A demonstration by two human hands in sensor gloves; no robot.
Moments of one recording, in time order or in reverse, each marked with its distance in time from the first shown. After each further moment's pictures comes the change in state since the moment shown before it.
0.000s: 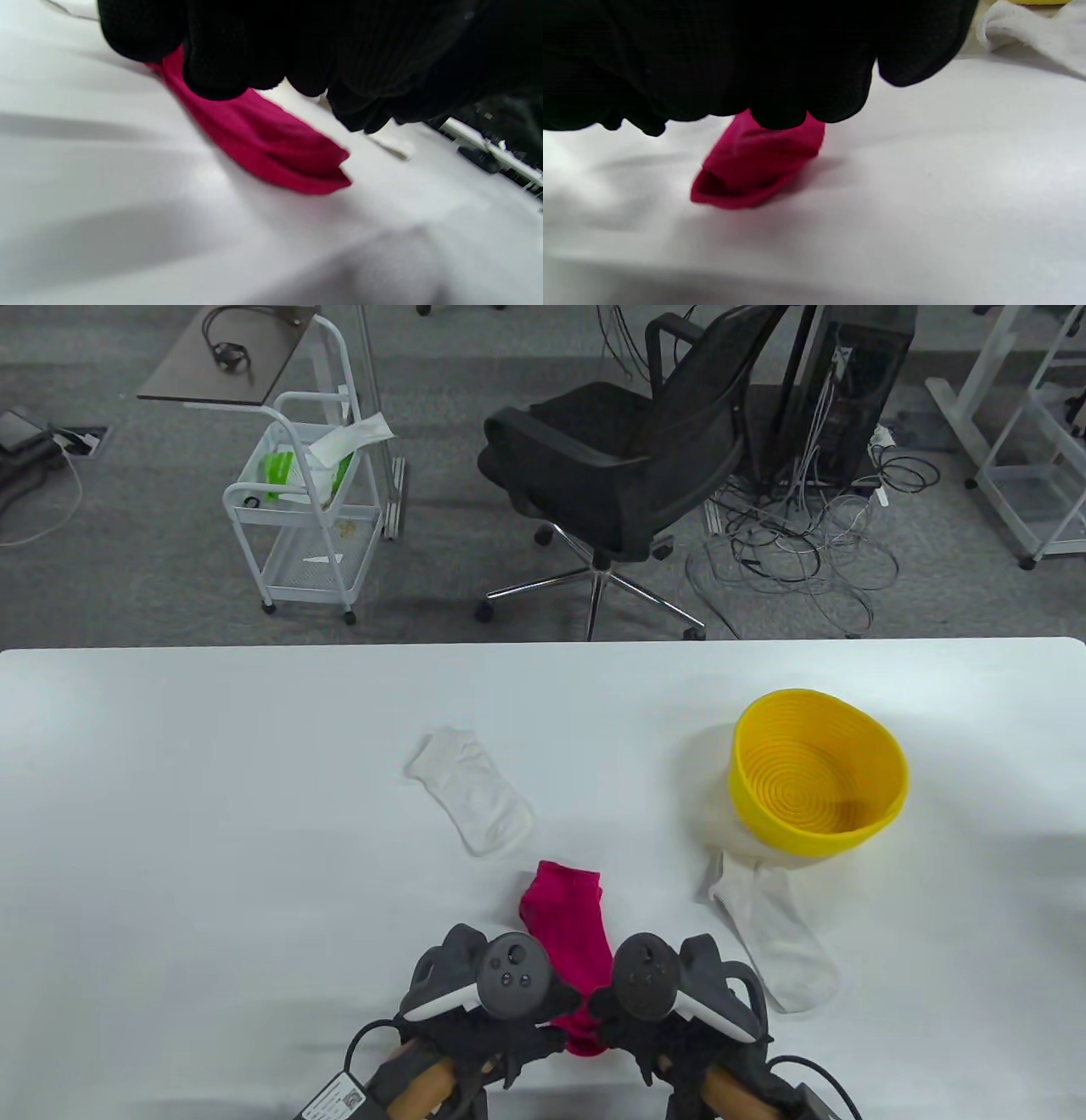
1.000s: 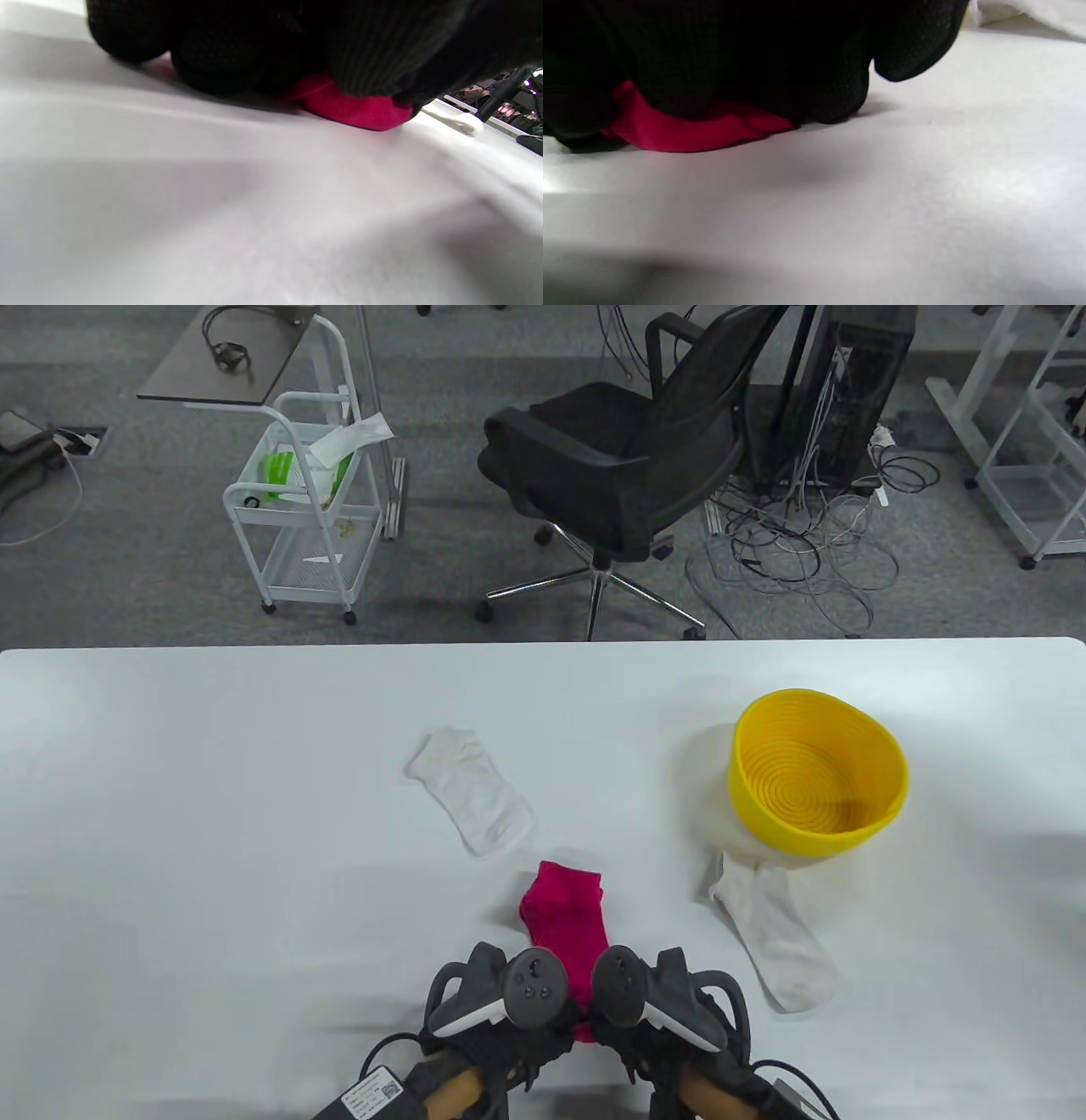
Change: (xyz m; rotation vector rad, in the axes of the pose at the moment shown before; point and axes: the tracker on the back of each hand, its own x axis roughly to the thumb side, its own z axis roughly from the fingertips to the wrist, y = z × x) left_hand -0.007 -0.032 -0.019 0.061 0.085 -0.017; right_hand -0.005 0.026 -0.020 -0.046 0.076 0.034
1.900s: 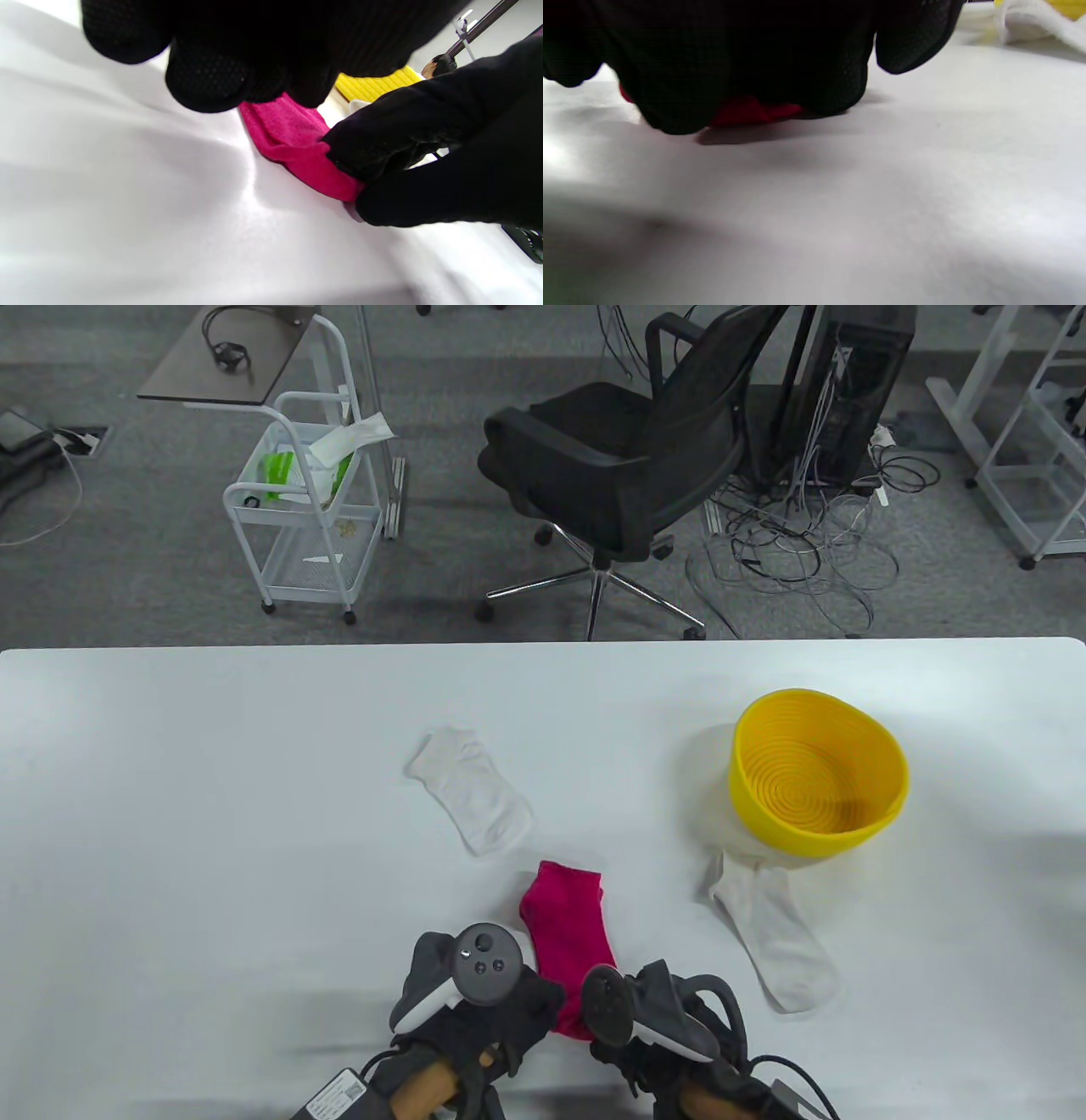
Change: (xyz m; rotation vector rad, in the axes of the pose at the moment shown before) left_hand -0.028 0.022 0.018 0.012 0.082 0.285; right_hand 0.013 0.012 0.001 -0.055 -0.081 0.129
